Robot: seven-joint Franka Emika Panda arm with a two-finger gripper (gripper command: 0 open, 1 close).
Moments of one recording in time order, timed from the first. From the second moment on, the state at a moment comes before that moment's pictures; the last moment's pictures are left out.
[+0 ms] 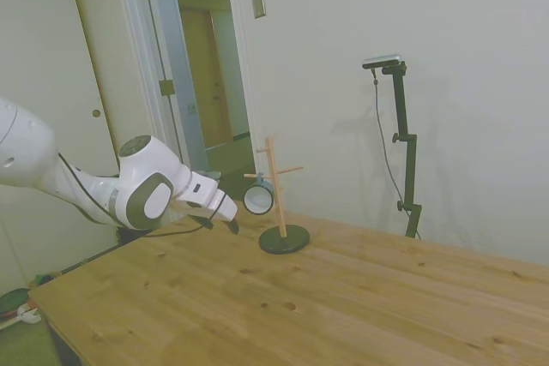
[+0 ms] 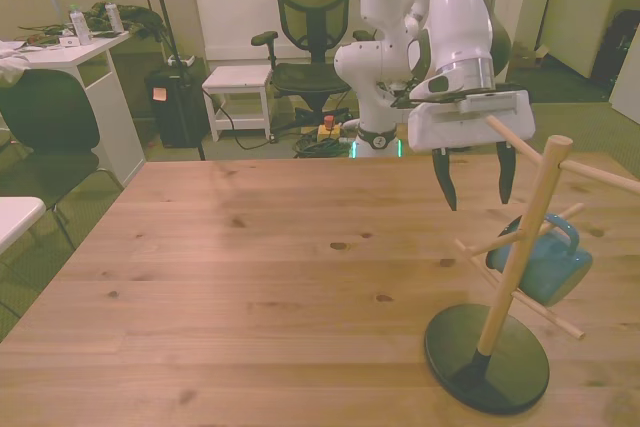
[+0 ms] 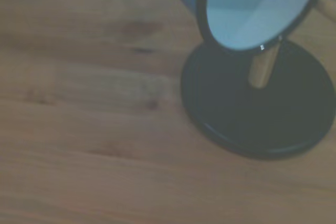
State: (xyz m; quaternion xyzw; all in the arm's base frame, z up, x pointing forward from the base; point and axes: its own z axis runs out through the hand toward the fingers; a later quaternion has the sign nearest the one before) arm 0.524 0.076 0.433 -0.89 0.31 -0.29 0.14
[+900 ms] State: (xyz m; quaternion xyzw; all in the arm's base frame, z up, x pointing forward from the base) arm 0.581 0.111 0.460 -0.88 0.32 -0.33 0.13
